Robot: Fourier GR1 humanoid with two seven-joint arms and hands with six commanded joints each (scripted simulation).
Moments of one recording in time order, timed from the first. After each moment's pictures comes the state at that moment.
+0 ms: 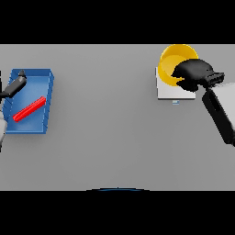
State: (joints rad) left arm -0.38 0.52 0.00 -1.26 -0.41 0.04 0.47; right arm -0.79 -0.55 0.40 -0.96 0.82 0.40 -0.14
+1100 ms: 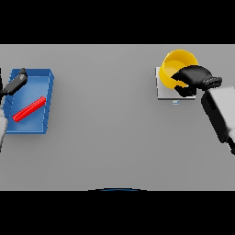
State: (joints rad) left arm -0.41 0.52 -0.01 -1.24 -0.43 0.04 0.48; right arm -0.82 -0.49 0.40 -0.74 0.83 0.34 -0.20
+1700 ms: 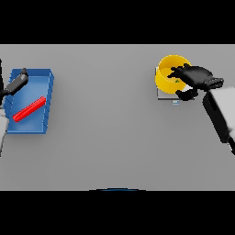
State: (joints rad) left arm -0.42 0.51 -0.01 -1.22 -0.43 0.05 0.47; right arm -0.81 -0.50 0.40 -0.72 0.84 0.33 -0.24
